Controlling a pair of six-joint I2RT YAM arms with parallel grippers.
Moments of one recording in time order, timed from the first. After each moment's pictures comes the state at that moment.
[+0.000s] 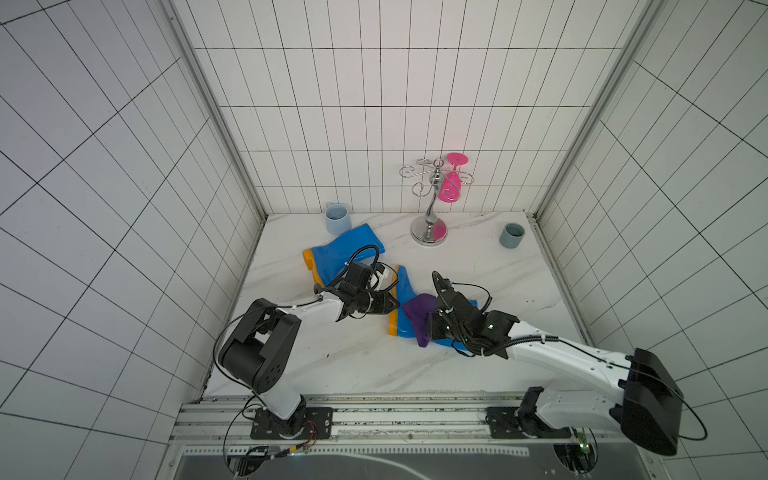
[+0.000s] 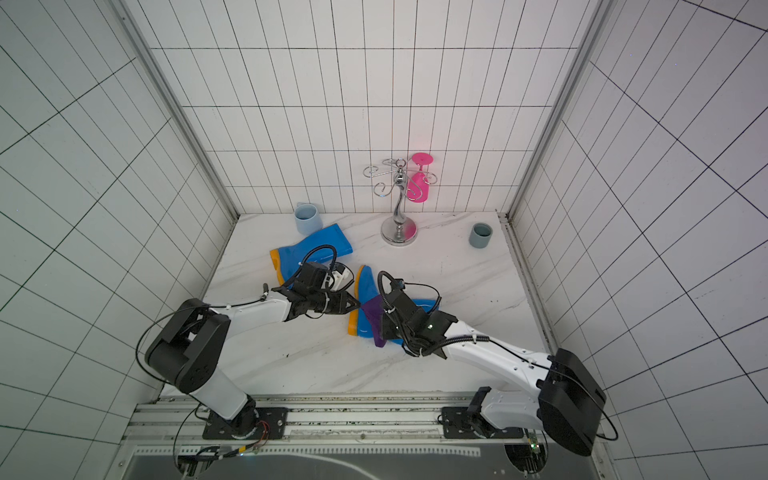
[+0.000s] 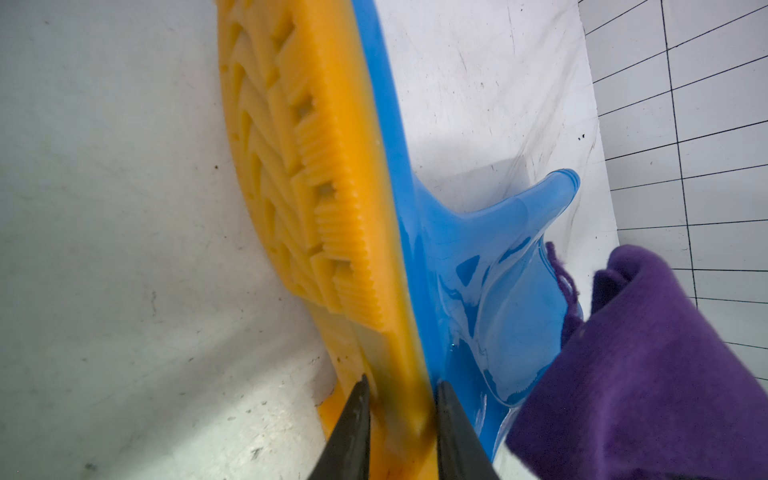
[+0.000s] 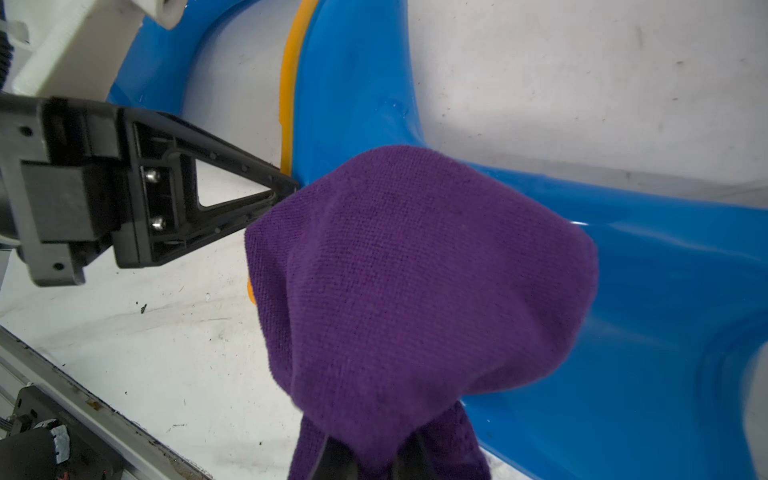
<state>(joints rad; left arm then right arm) -0.50 1.64 0.82 -0.04 0.54 -0.48 0.93 1.27 0.79 -0.39 0.15 0.73</state>
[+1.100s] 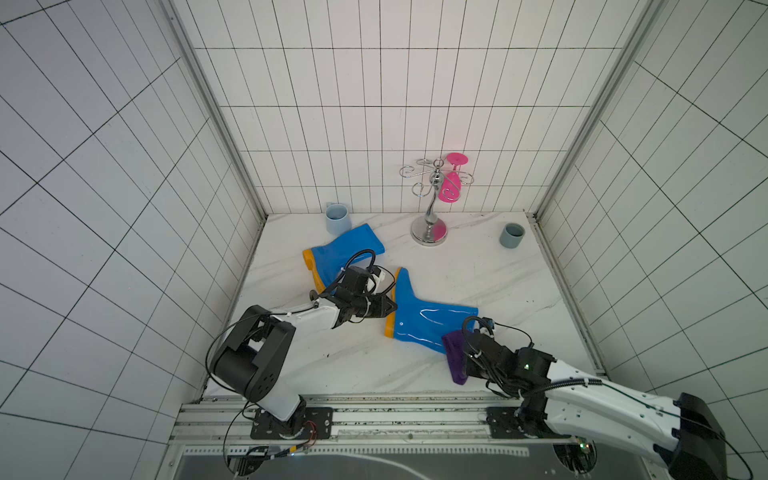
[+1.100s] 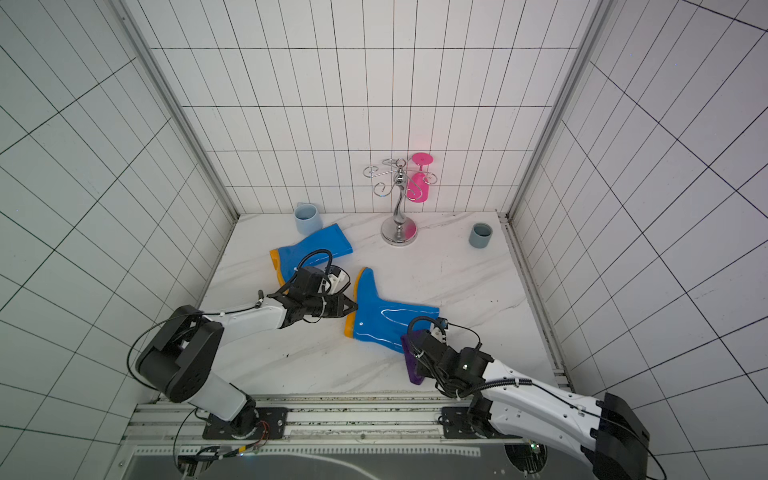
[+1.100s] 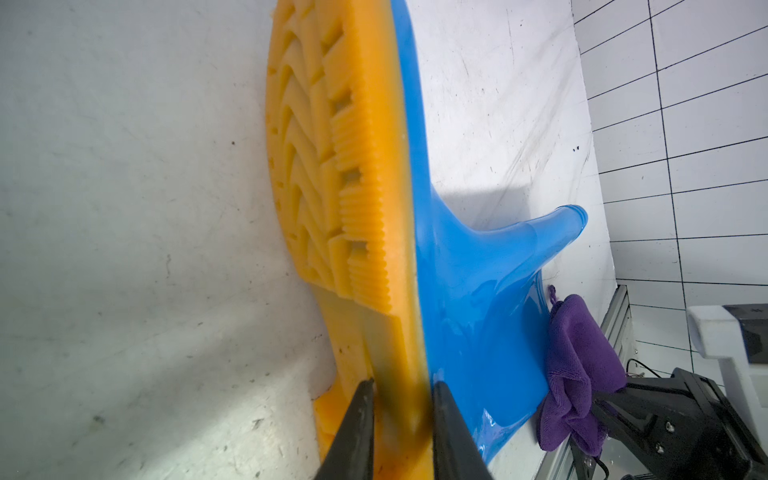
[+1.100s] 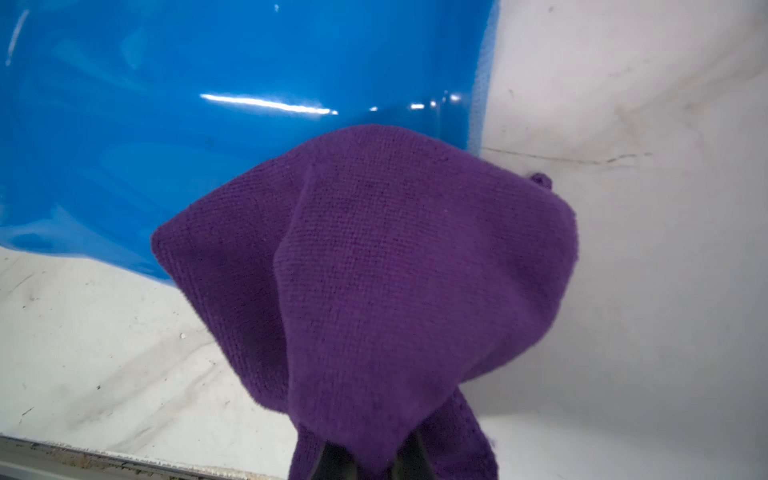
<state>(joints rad) -0.50 1.58 0.75 0.01 0.51 -0.54 0.99 0.85 0.43 -0.71 0.26 1.11</state>
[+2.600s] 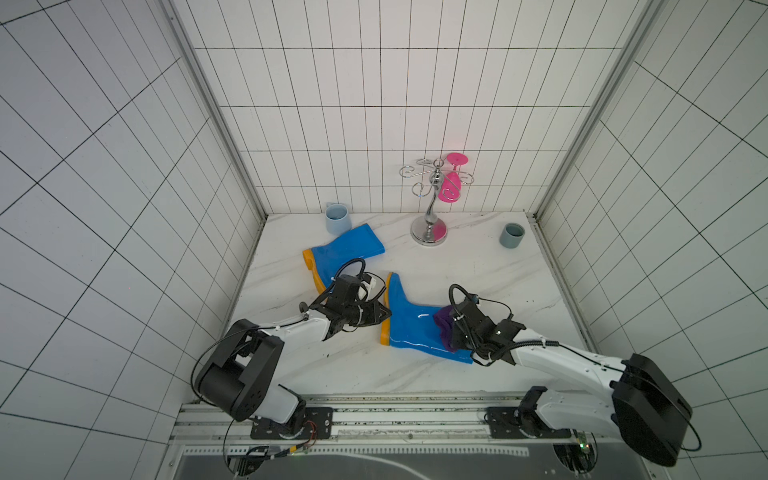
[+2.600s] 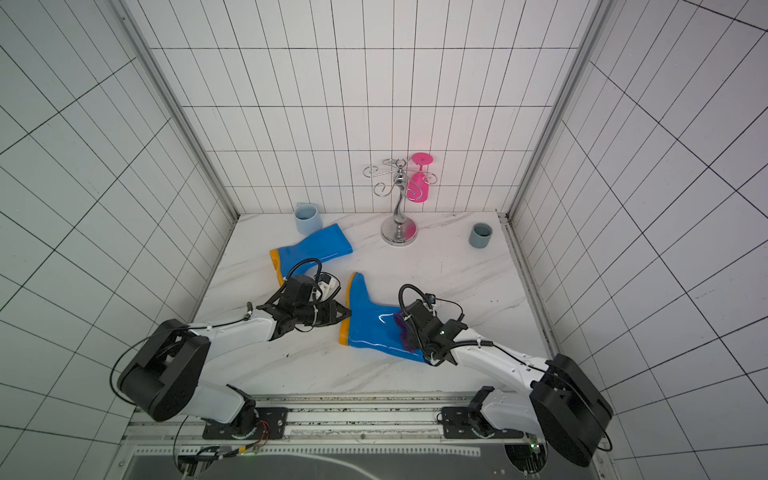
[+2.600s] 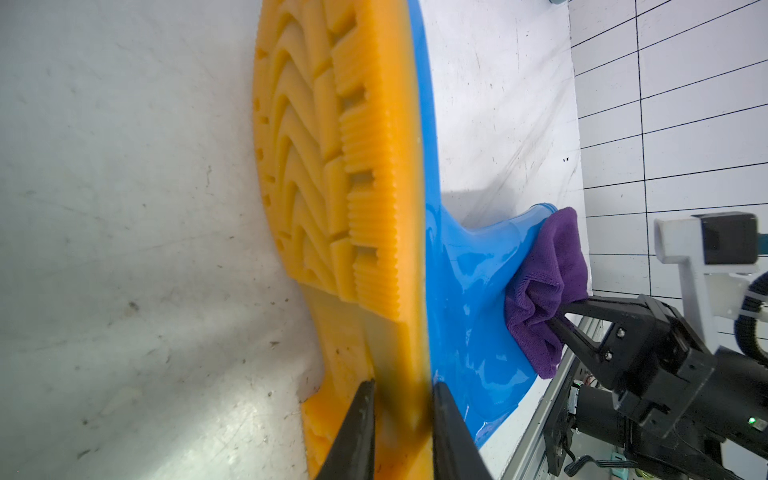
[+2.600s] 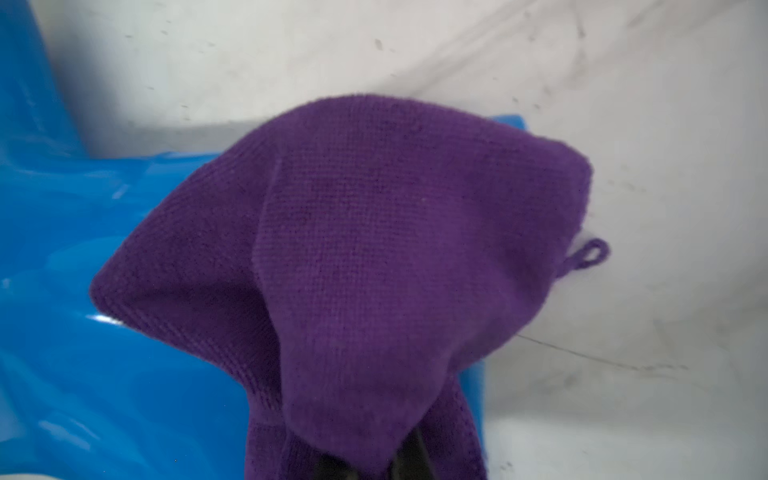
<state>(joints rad) -0.48 1.48 0.62 0.07 0.54 -0.65 0.75 1.18 0.56 -0.49 0.24 0.85</state>
